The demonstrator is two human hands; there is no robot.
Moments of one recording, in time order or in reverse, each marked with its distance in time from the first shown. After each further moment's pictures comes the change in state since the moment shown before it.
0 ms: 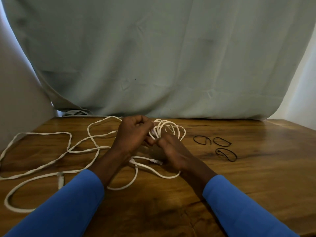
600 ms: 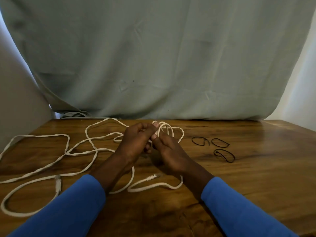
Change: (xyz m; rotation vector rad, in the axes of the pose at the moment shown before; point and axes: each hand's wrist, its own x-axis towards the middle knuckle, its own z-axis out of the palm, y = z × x) left_hand -0.006 -0.010 0.011 -0.129 -0.043 -0.185; right_hand -0.009 -0.010 0.005 0.326 0.041 -0.002
